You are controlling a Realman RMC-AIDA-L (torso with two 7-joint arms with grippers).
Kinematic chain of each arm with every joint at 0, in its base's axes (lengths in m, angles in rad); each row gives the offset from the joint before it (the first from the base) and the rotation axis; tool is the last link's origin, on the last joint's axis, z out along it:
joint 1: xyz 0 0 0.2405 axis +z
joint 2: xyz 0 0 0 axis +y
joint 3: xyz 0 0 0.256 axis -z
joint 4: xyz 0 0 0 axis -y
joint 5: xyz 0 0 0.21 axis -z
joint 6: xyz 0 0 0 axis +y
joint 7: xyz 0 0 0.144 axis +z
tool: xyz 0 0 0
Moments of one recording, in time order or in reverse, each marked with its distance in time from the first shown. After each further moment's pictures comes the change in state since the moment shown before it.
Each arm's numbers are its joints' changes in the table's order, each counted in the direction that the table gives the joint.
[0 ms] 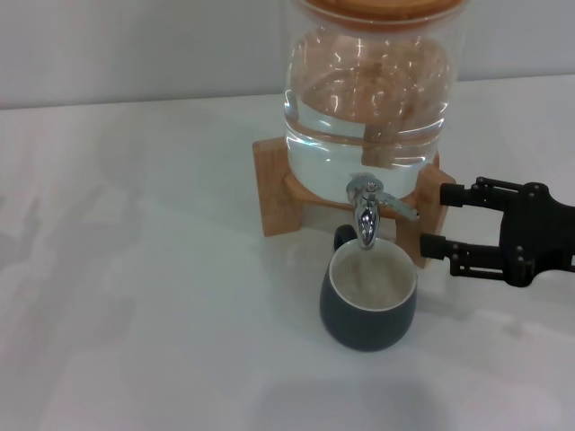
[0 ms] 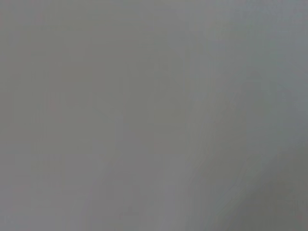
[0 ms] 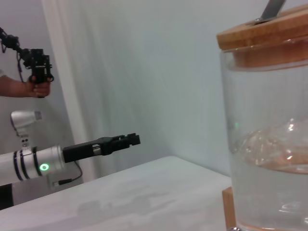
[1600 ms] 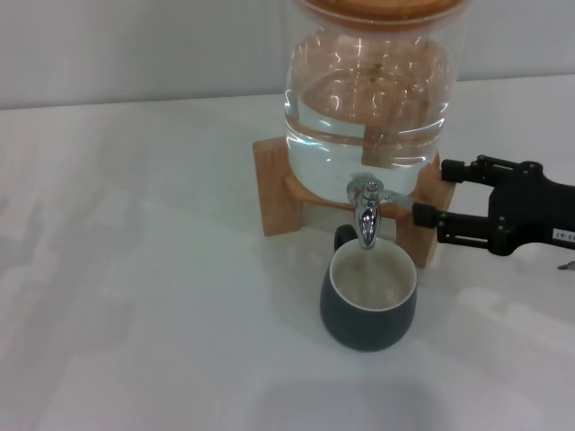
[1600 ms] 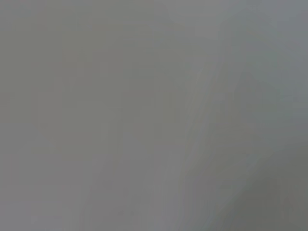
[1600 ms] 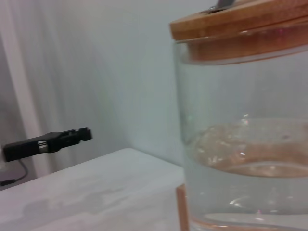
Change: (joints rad) left arm 0.004 0.000 0.001 0.013 -0.003 -0.025 0.003; right arm -0.037 0.001 0.097 0.108 0.028 -0.224 0.090
